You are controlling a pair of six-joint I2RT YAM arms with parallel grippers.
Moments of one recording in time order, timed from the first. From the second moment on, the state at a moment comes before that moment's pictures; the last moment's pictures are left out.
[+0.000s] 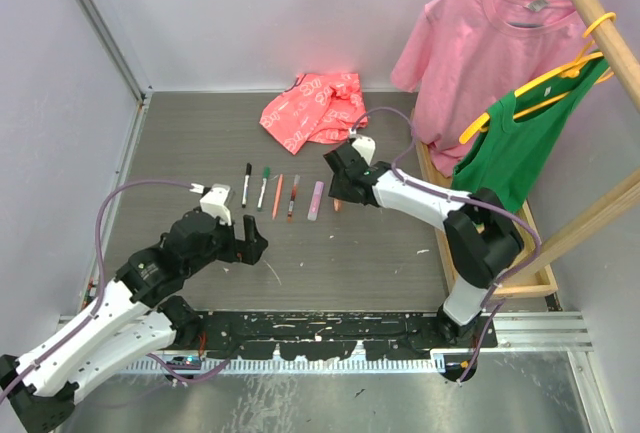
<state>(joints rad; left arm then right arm) -0.75 0.60 0.63 -0.60 -0.17 -0.48 0.70 1.68 1.15 -0.39 0.33 0.80</state>
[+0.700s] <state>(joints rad) -0.75 0.56 0.72 -0.74 -0.18 -0.45 0.70 1.94 1.33 -0.55 0.33 0.82</state>
